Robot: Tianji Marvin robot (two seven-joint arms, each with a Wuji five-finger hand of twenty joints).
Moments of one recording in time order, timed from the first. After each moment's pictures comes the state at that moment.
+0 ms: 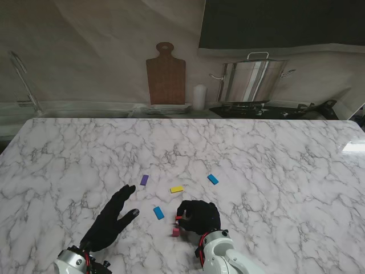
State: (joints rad) left arm 2.18 -1.12 -1.45 -1.96 0.39 -0.24 0.06; right arm -1.62 -1.22 0.80 -1.53 -0.60 0.34 -0.40; left_hand 0.86 0.12 -0.01 -0.02 0.16 0.25 0.01 0.35 0.11 0.15 -0.01 0.16 0.01 0.25 -0.02 0.08 -0.07 0.32 -0.01 0.15; right_hand 0.57 -0.69 0.94 -0.23 0.74 -0.36 0.99 0.47 0.86 -0.09 0.83 0.69 0.66 -0.02 0.96 0.56 0.26 0.20 1.40 0.75
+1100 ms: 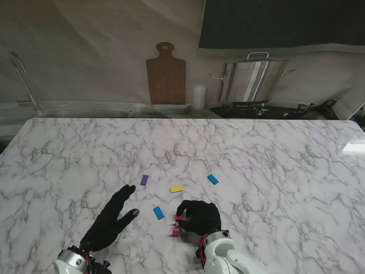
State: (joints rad) left arm 2.18 -1.12 -1.45 -1.96 0.39 -0.24 0.06; right arm -1.63 -1.21 0.81 -1.53 -0.61 0.33 -0.39; left_hand 0.86 0.12 -0.01 -0.02 0.16 0.25 0.01 0.35 0.11 0.15 -0.01 0.16 0.01 0.25 -0.02 0.08 -0.07 0.32 -0.01 0.15; right_hand 0.56 -0.70 0.94 -0.23 0.68 -0.34 0.93 0.47 0.82 -0.09 0.84 0.67 0.64 -0.03 0.96 0.56 0.25 0.20 1.40 0.75
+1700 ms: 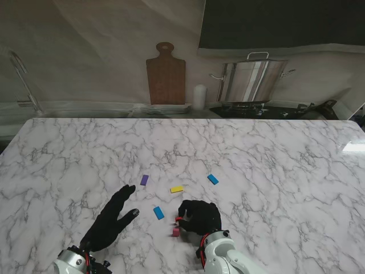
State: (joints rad) left arm 2.18 -1.12 -1.45 -1.96 0.39 -0.24 0.06; right arm -1.63 -1.21 0.81 -1.53 -0.61 0.33 -0.40; left_hand 0.86 0.12 -0.01 -0.02 0.16 0.25 0.01 0.35 0.11 0.15 -0.01 0.16 0.01 0.25 -0.02 0.08 -0.07 0.31 -0.01 0.15; right_hand 0.56 -0.70 0.94 -0.23 0.68 -0.35 1.05 0.64 0.82 -0.09 0.86 0.67 0.64 -0.02 0.95 0.56 0.25 0.20 1.40 0.76
